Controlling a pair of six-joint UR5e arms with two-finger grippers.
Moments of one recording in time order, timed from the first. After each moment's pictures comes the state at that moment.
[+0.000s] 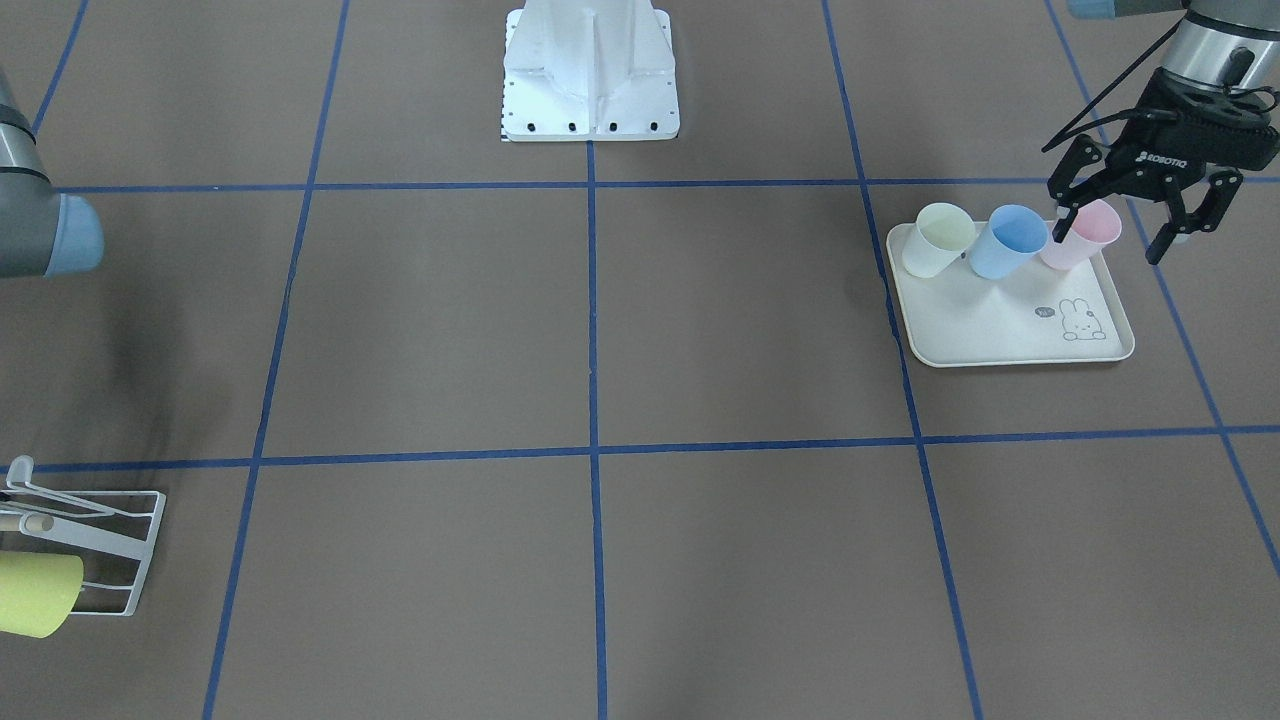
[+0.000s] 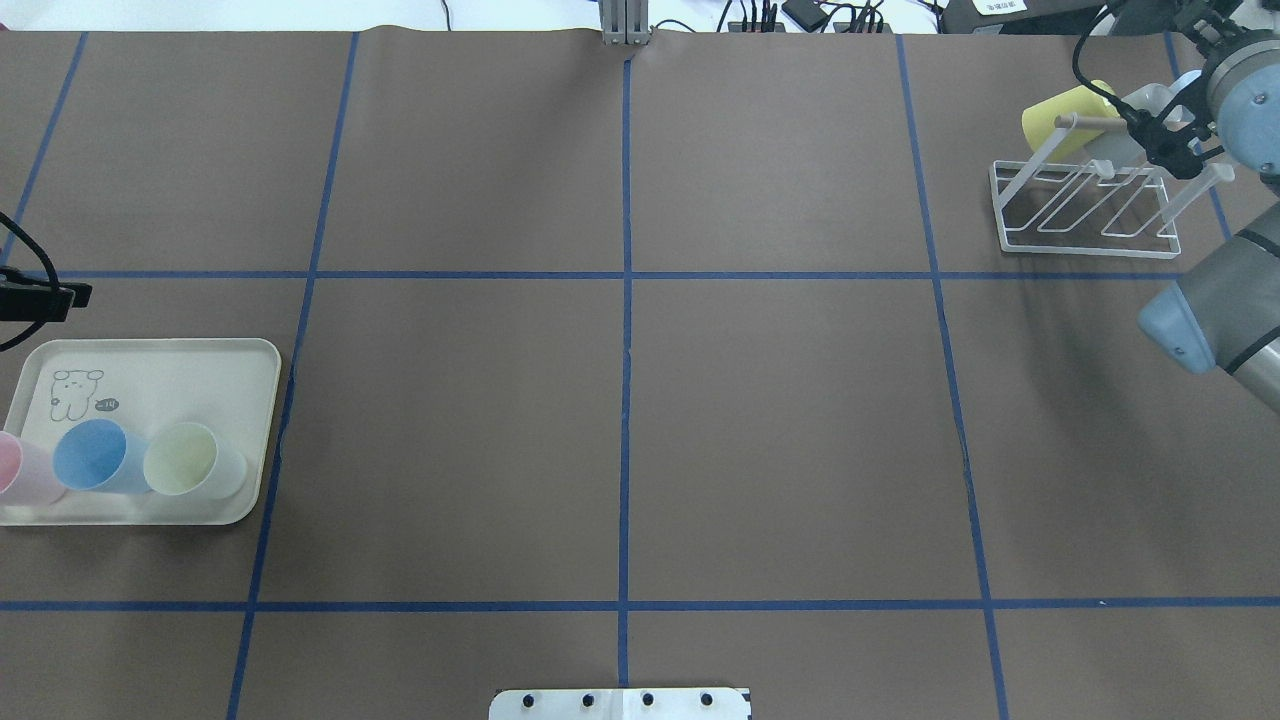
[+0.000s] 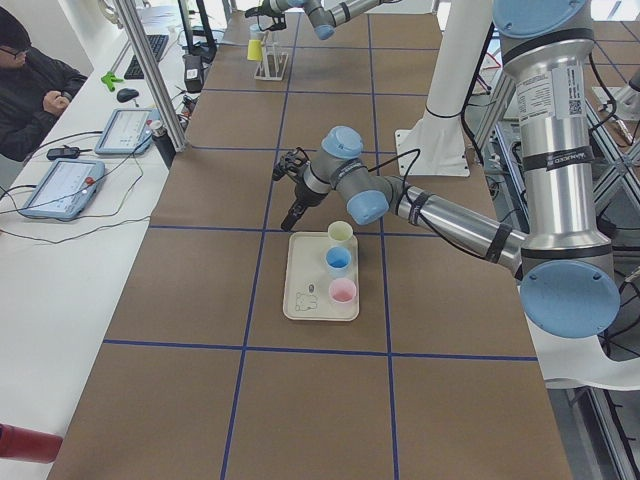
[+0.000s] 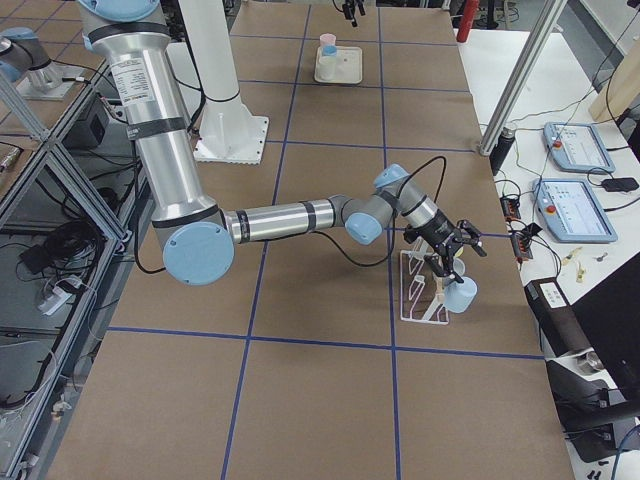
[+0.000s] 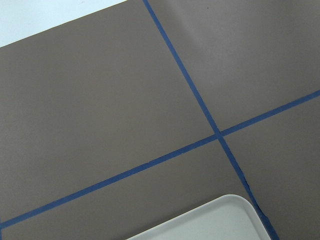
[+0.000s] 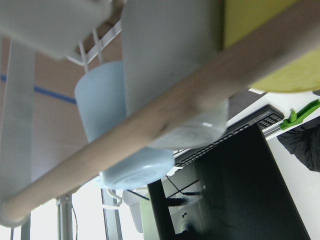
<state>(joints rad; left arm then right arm) -1.01 -1.40 -2.10 -2.13 -1.93 -0.54 1.08 -1.32 1.45 -0.95 1.26 -1.54</state>
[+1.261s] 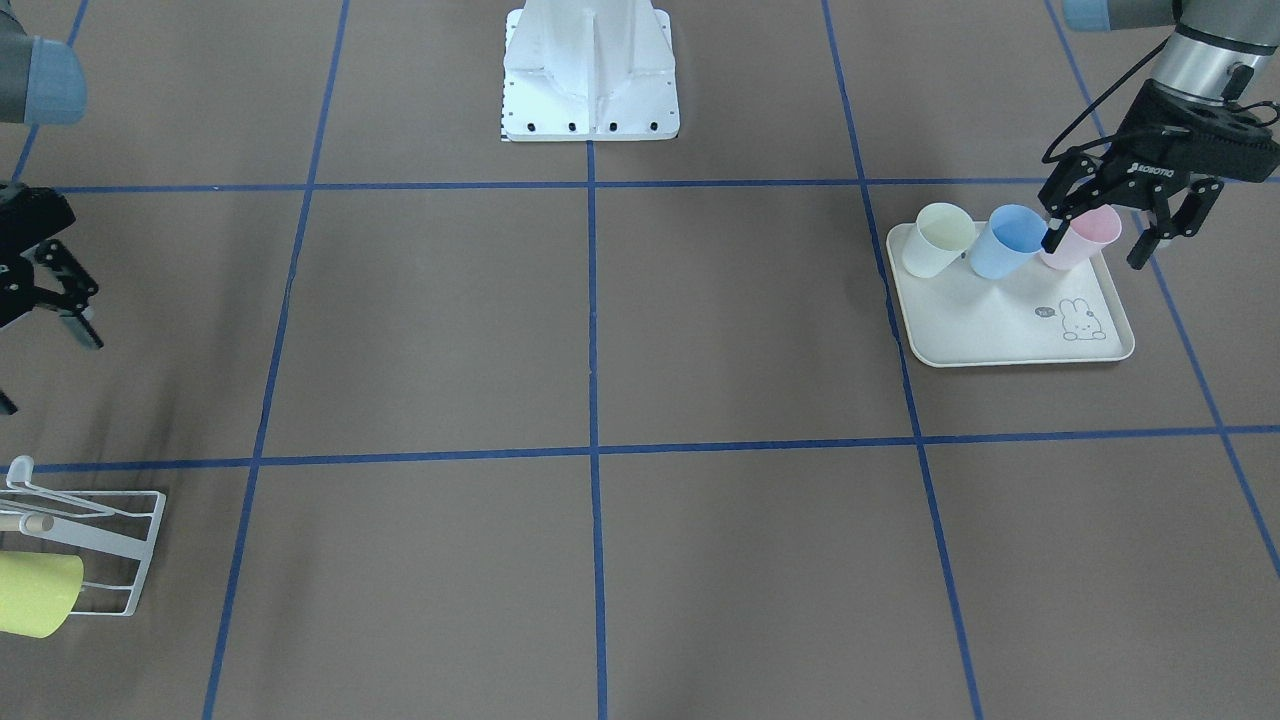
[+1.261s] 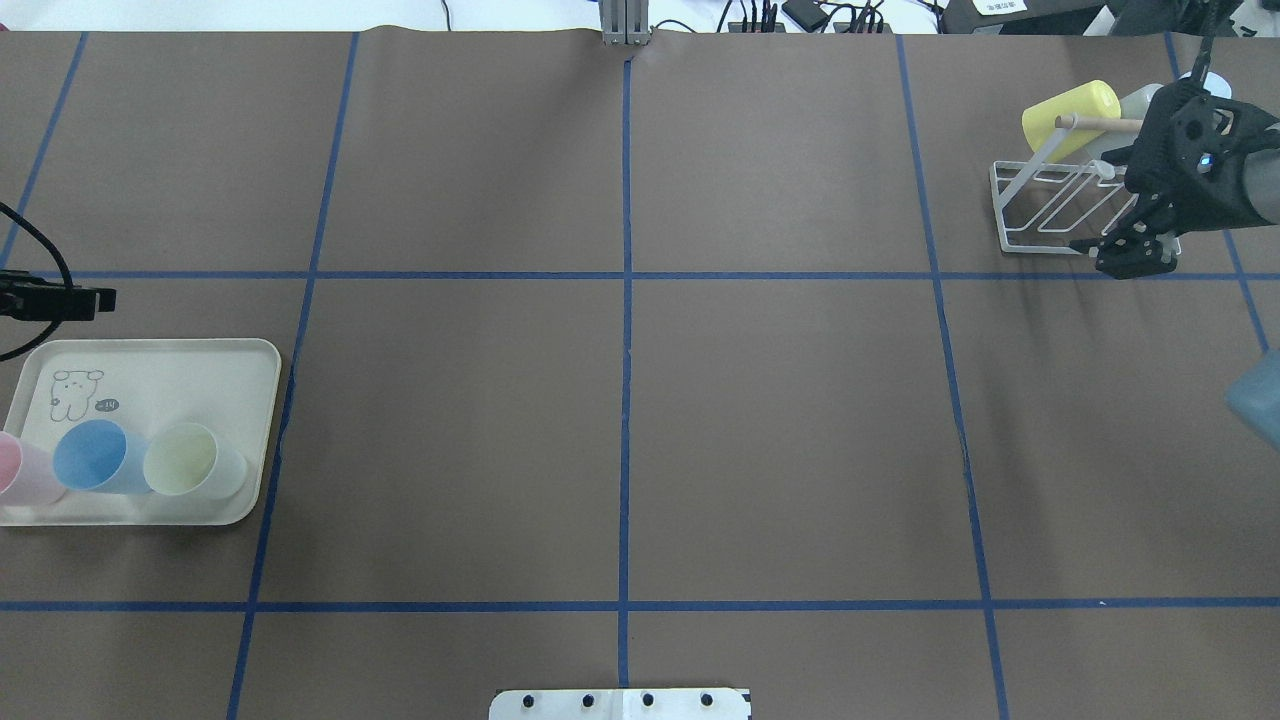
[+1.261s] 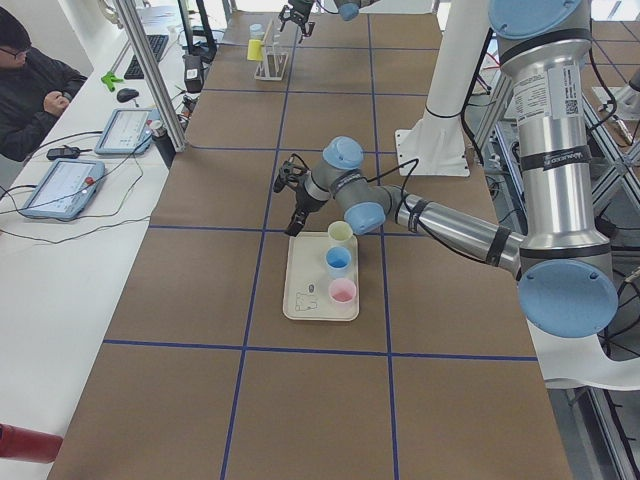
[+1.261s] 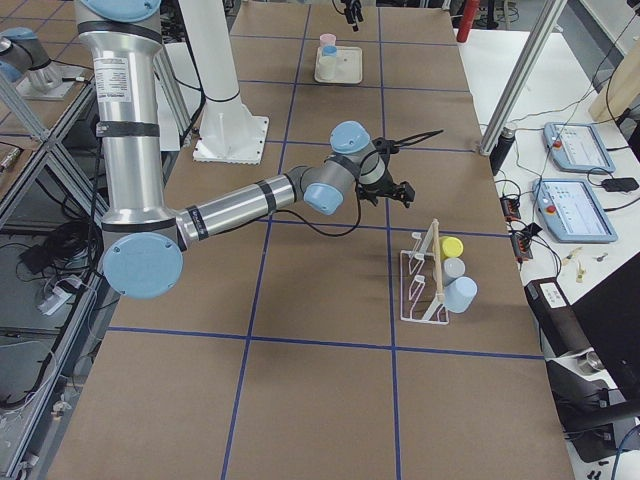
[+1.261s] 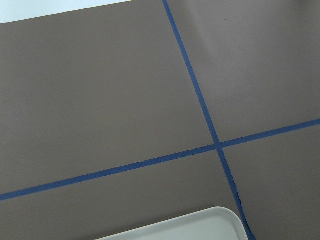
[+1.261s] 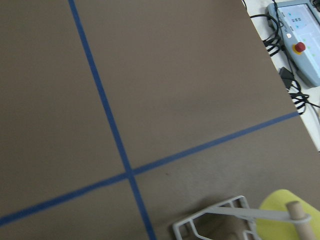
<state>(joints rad) -0.95 -1.39 -2.02 -2.29 -1.93 -0.81 1.06 -1.52 1.88 -0.94 2.07 -0.24</state>
